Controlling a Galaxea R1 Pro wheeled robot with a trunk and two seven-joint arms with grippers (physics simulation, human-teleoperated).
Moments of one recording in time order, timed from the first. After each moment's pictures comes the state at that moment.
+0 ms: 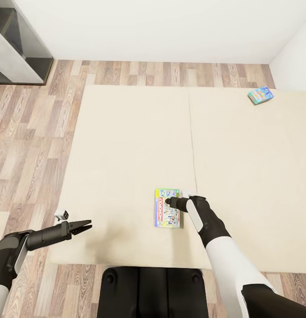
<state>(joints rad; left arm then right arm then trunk) -0.57 0.31 0.34 -0.92 0.04 0.89 -1.54 -0.87 0.17 -0.03 -0.79 -0.23 0.68 -0.09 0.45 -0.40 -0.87</state>
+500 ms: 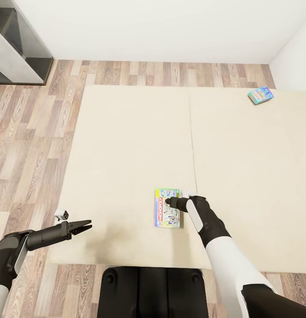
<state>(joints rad) -0.57 0.31 0.34 -0.92 0.04 0.89 -1.54 -0.87 0.17 -0.03 -0.79 -0.23 0.68 -0.09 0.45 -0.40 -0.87</state>
